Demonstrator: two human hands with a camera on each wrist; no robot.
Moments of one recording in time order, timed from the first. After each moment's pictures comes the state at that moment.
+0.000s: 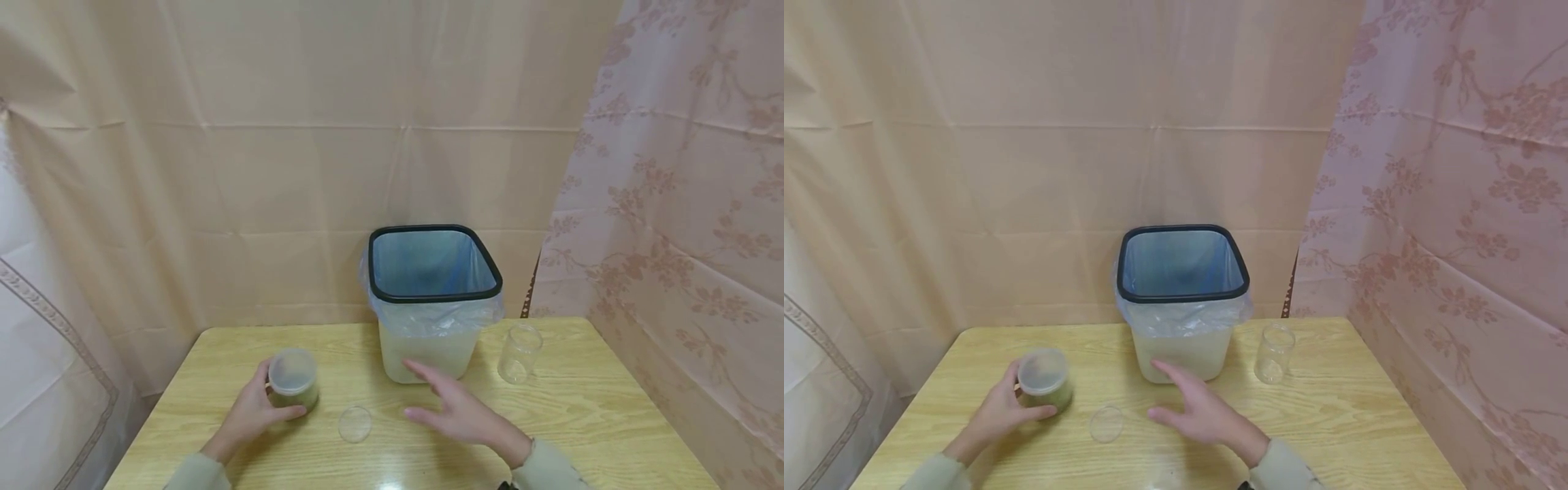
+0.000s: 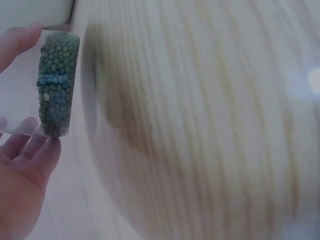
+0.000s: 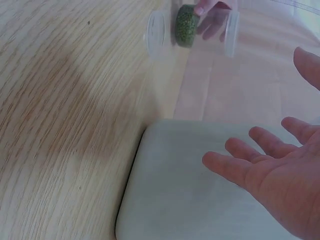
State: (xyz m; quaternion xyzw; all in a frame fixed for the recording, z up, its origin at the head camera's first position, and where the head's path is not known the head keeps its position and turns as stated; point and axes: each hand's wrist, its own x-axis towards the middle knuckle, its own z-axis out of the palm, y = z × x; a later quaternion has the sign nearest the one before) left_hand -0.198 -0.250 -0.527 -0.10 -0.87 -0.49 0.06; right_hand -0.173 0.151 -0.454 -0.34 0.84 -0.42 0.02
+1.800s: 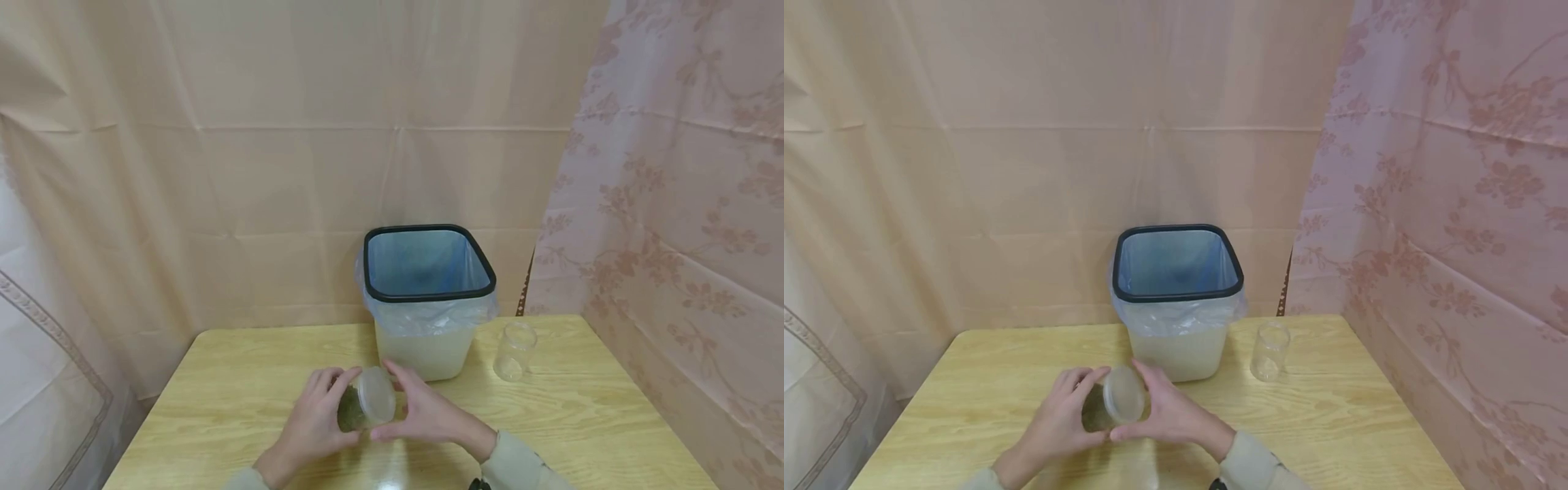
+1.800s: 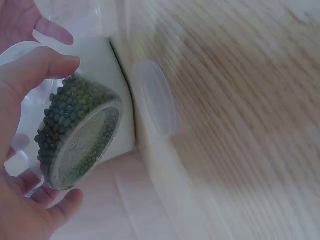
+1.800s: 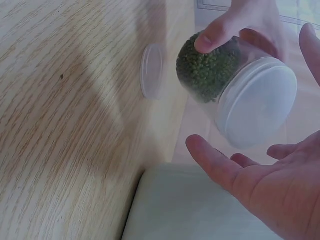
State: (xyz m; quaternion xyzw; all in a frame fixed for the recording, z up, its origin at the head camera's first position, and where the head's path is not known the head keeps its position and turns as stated) left_hand -0.164 -0.137 -0.491 -0.29 -0.90 -0.22 0.23; right_hand -0.171 0.111 -0.455 -0.29 0.83 -0.46 0.13
